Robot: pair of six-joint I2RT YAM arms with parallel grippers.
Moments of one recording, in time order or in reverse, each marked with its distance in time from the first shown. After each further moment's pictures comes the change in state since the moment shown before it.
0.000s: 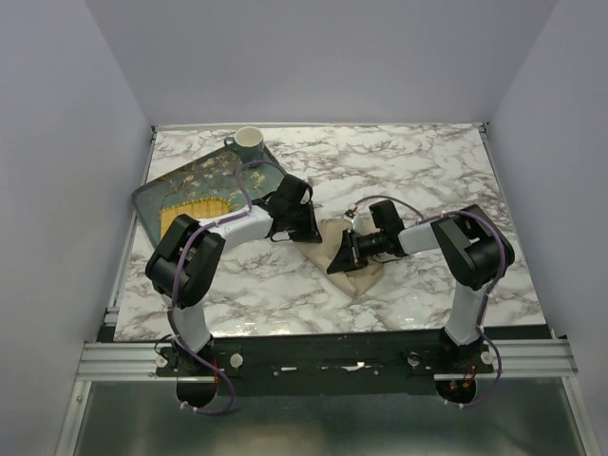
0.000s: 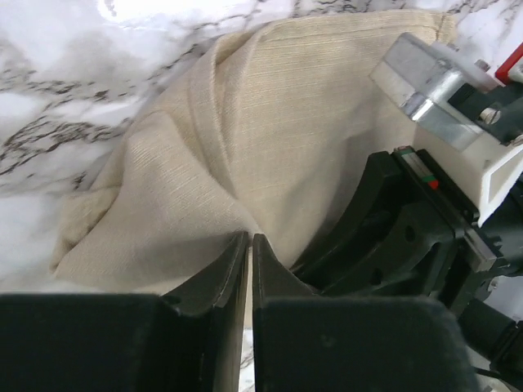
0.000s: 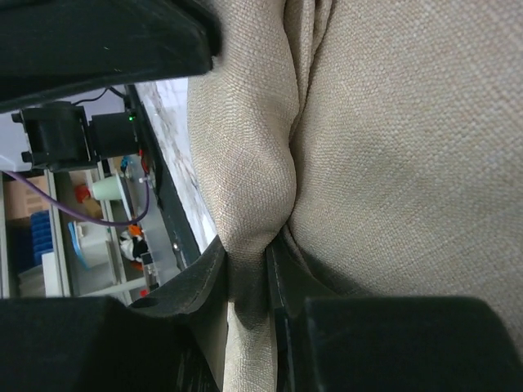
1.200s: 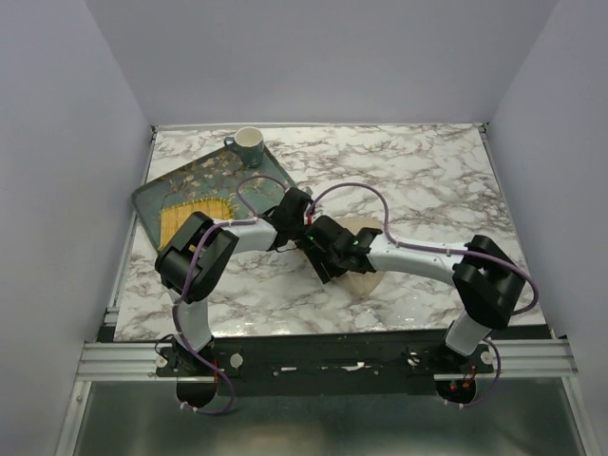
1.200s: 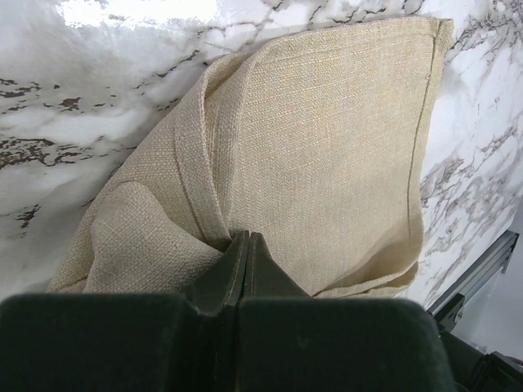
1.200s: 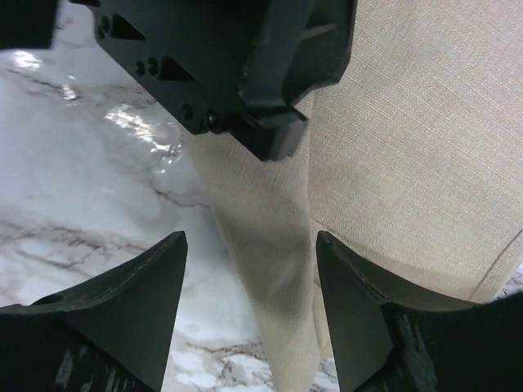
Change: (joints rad) left arm -0.035 0.080 -0.127 0.280 -0.020 -0.169; right arm 0.504 -0.256 0.286 -0.669 1.191 -0.184
